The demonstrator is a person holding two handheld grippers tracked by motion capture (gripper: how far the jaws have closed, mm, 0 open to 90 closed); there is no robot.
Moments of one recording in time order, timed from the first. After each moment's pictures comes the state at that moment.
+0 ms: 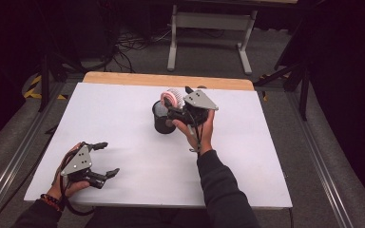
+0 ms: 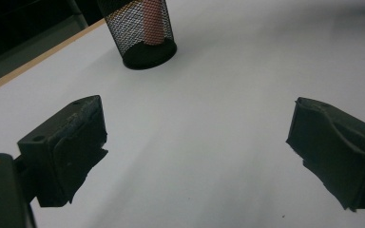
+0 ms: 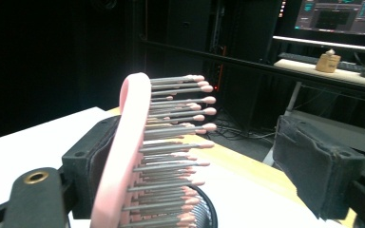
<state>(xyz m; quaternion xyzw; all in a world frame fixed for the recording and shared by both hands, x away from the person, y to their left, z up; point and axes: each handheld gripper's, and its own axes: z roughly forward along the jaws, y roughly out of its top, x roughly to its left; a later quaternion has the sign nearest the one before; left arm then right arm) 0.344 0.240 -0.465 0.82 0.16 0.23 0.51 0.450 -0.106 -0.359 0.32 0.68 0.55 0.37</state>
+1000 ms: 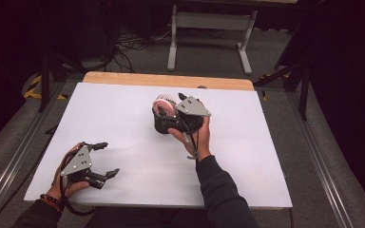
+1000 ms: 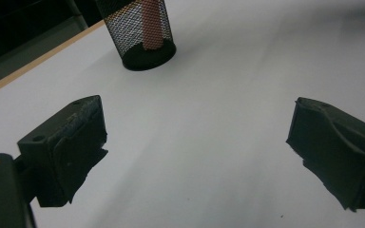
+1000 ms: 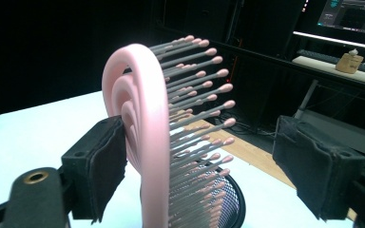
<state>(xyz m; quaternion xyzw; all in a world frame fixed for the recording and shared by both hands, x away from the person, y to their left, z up) 0.343 0.240 -0.464 0.82 0.16 0.23 0.51 0.435 -0.094 -0.368 0.29 0.71 0.53 0.36</state>
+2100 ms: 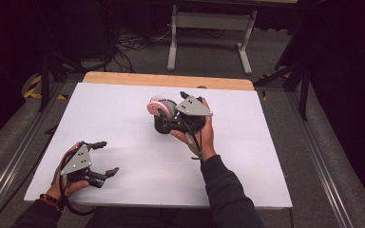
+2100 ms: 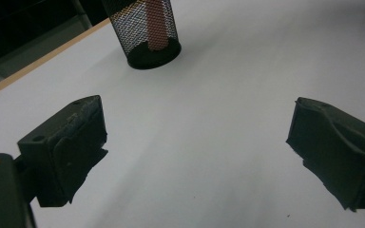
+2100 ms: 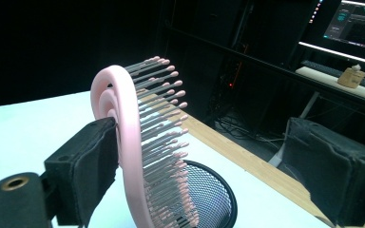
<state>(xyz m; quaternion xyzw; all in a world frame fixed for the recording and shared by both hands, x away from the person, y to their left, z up) 0.345 0.241 -0.464 0.82 0.16 0.23 0.50 0.425 -0.097 -0.354 0.25 0.72 0.52 0.37</state>
